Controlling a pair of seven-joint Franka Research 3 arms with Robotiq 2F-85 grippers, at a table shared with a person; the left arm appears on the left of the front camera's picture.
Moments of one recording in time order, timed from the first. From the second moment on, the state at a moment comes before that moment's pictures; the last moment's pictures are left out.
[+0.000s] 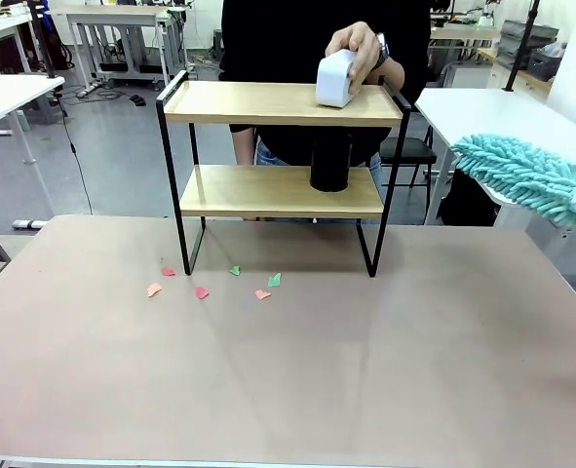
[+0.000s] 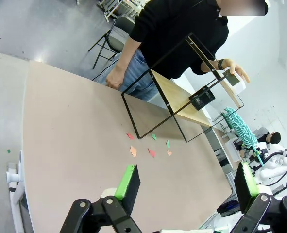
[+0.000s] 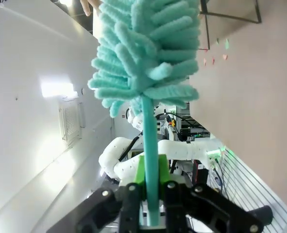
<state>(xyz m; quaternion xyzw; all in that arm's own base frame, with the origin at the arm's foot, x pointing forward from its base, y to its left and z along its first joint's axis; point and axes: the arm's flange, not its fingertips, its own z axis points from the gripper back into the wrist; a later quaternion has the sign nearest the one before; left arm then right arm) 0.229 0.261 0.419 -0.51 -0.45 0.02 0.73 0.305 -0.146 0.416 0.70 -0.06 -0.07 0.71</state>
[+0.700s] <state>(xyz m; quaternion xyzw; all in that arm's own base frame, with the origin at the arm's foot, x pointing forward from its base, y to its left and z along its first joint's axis) 0.238 0.137 0.509 -0.61 -0.34 -0.21 0.68 0.267 -0.113 0.536 0.69 -0.07 0.17 0.70</state>
